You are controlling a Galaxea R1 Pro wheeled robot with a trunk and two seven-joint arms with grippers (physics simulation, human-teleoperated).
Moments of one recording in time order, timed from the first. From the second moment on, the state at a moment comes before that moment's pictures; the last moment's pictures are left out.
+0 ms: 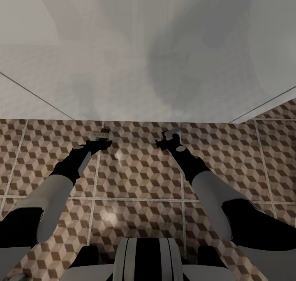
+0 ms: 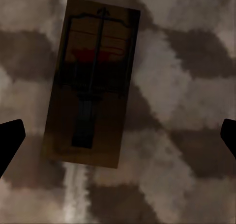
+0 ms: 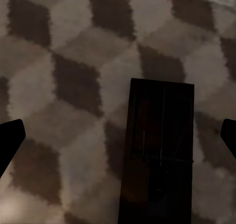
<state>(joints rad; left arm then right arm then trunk) -1.13 0.07 -0.01 -0.55 0.02 0.24 -0.14 -1.19 0.17 0.12 -0.42 0.27 0.05 0.03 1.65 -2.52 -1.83</state>
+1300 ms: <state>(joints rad) -1.13 0.07 -0.01 -0.56 0.02 0.23 -0.14 -1.19 0.17 0.12 -0.42 0.27 0.05 0.03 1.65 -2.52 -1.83</state>
